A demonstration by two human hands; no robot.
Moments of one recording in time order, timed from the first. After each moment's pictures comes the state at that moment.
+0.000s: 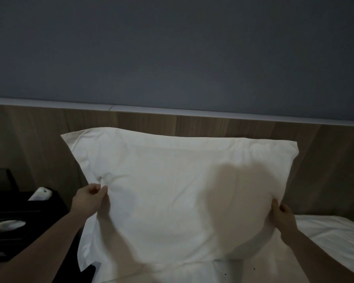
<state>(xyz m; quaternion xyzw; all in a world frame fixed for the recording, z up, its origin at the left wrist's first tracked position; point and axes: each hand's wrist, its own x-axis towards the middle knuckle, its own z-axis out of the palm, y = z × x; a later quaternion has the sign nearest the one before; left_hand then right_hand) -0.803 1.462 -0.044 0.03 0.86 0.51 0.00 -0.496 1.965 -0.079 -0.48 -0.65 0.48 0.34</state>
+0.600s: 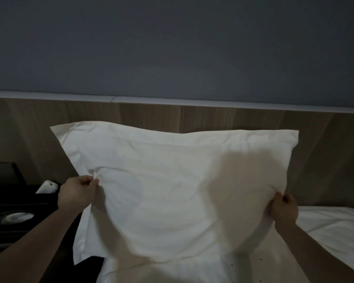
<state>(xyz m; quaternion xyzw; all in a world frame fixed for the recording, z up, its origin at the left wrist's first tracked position) -0.812 1.428 -0.038 0.02 0.91 0.40 -0.10 -0.518 1.942 -0.086 -0.50 -0.63 0.41 0.42</state>
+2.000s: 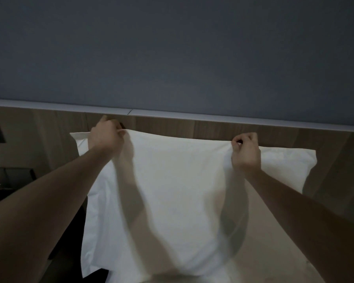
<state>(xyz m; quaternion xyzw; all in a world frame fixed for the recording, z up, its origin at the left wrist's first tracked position) -0.844 1.494 0.138 0.13 0.92 0.26 -0.27 -0.671 1.860 0.095 -0.22 -0.84 0.23 0.44</state>
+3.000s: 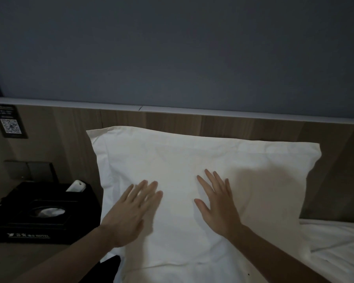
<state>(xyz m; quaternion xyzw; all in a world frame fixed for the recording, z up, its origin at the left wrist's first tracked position) -0.721 1.437 -0.031 0.45 0.88 -0.06 -0.13 -0.614 1.745 -0.052 -0.05 -0.95 0.09 0.31</state>
